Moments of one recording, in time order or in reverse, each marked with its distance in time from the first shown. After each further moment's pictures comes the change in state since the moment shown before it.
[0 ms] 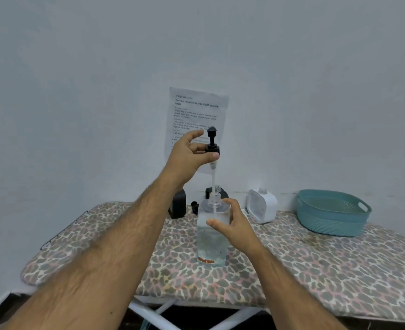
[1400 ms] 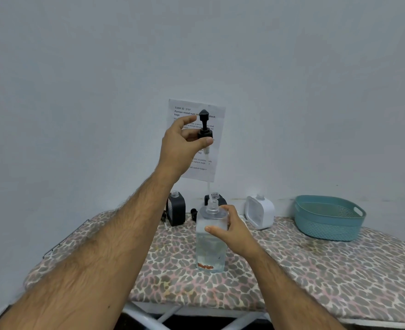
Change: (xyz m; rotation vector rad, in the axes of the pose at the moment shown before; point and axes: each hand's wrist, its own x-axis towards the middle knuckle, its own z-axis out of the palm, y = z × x) left_hand 0.005 0.044 -0.004 0.012 0.151 0.187; right_hand 0.004 -0.002 -0.005 -0.020 -0.032 -0.013
